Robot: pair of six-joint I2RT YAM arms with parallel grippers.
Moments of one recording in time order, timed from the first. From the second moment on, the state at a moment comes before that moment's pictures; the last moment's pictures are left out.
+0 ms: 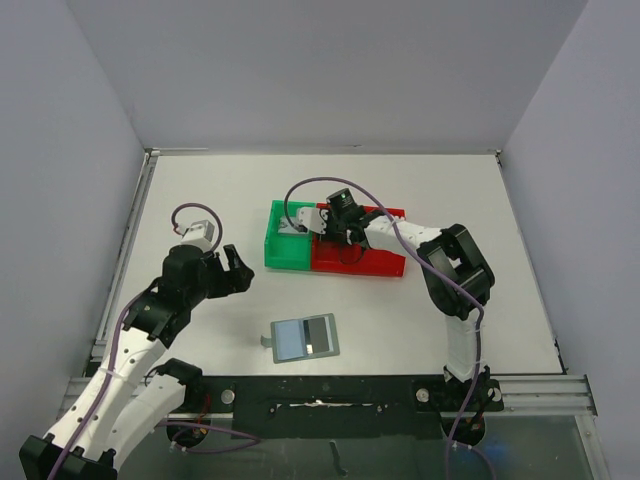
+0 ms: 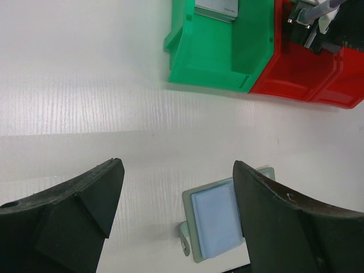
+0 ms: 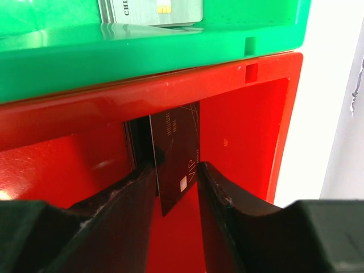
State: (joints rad) left arm -0.38 0.73 0.65 -0.52 -0.02 -0.53; right arm 0.61 2.01 1.36 -0.20 0.05 -0.96
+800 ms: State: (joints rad) left arm -0.38 0.74 0.65 -0.52 0.01 -0.52; right arm 0.59 2.00 1.40 -0.26 0.01 -0.88
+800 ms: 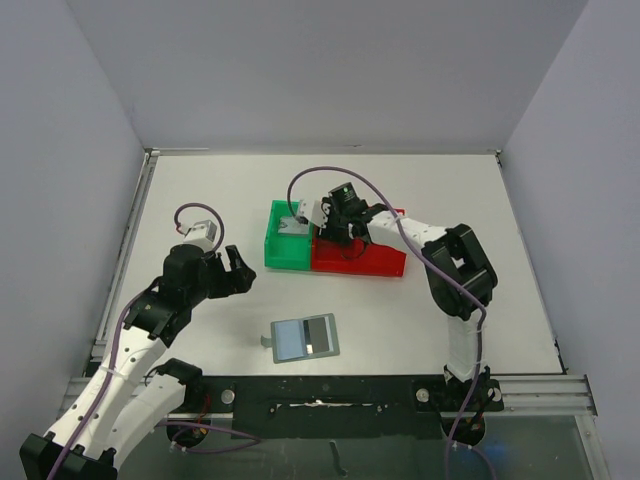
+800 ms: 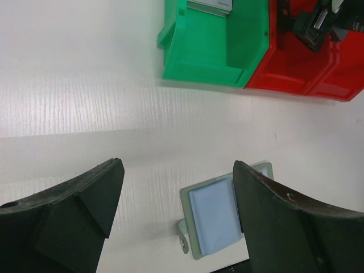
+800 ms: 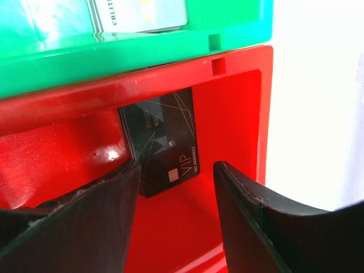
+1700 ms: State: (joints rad) left arm -0.38 0.68 0.60 -0.45 0.03 -0.53; right arm 0.60 0.89 0.65 0.12 0.06 0.05
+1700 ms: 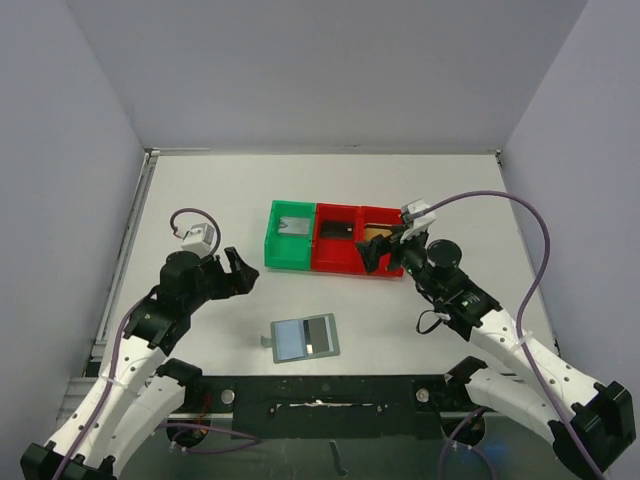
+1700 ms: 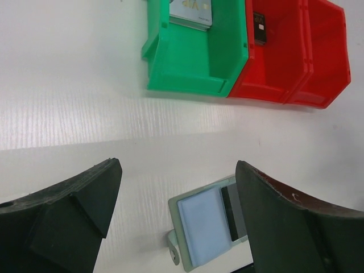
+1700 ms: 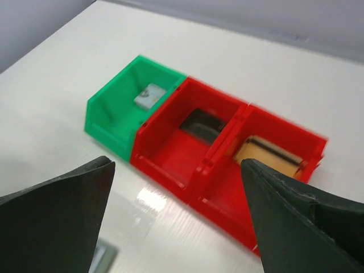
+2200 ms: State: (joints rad) left arm -0.66 0.90 0.50 -0.21 0.18 -0.83; right arm 0.95 1.04 0.41 0.10 0.03 0.77
